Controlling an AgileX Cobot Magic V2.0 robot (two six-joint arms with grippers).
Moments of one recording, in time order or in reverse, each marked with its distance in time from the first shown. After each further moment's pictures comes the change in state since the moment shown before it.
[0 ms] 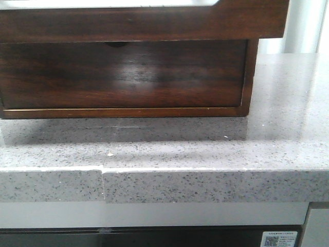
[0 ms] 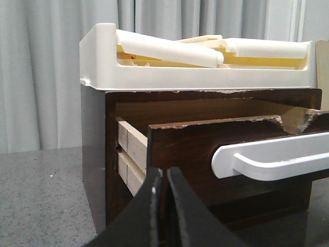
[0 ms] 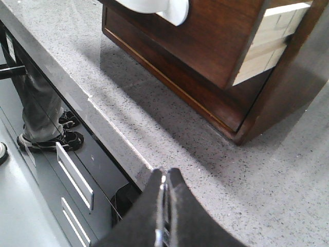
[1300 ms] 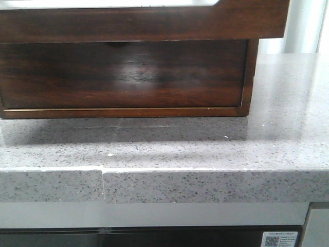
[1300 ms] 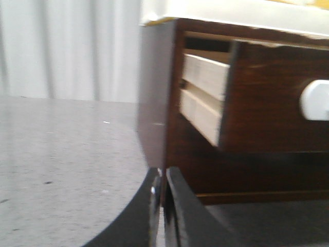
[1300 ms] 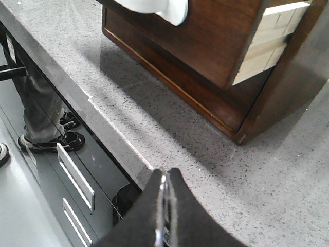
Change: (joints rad) left arm 0.250 0.000 0.161 -0.562 -0.062 0.489; right arm 0.000 0.000 0.000 0.000 0.000 0.006
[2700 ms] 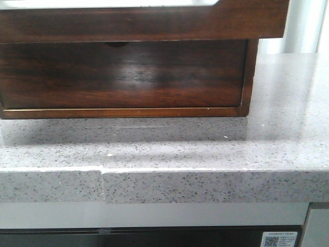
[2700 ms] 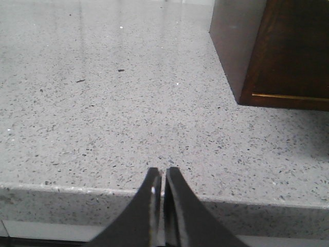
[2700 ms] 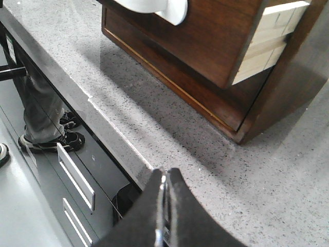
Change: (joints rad) left arm 0.211 0.000 0.012 -0.017 0.320 0.025; right arm 0.000 0.000 0.000 0.002 0.000 0.002
